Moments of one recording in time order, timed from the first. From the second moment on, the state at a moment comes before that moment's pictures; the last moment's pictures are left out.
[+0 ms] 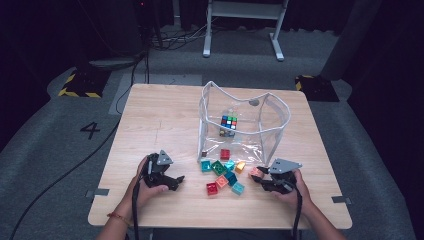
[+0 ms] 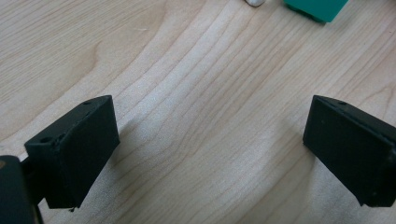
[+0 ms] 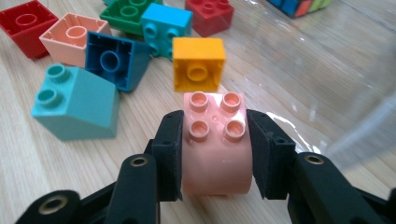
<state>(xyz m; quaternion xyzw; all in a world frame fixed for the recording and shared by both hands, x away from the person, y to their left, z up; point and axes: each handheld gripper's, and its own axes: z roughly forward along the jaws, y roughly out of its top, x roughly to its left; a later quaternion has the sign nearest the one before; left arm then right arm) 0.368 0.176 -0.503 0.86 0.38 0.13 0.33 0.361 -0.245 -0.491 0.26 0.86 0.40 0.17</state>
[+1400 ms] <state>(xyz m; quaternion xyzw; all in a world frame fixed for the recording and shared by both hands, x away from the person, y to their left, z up) 0.368 0.176 -0.504 0.86 0.37 0.13 0.33 0.438 -0.346 -0.332 0.36 0.77 0.45 0.26</state>
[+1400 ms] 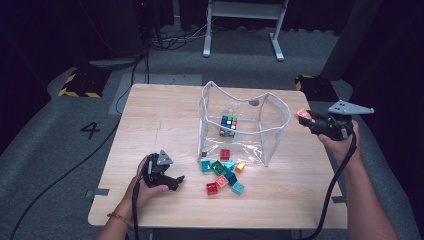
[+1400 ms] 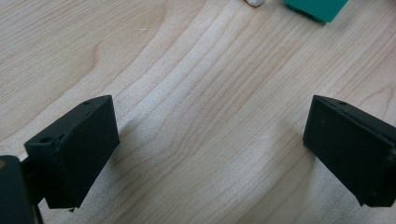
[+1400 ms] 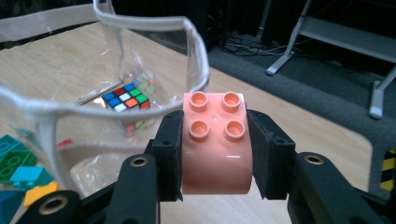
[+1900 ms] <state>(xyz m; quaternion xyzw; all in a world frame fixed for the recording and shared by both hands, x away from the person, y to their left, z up) 0.368 0.176 -0.504 0.86 0.38 0.13 0.33 0.460 -0.332 -0.294 0.34 0.77 0.46 0.27</state>
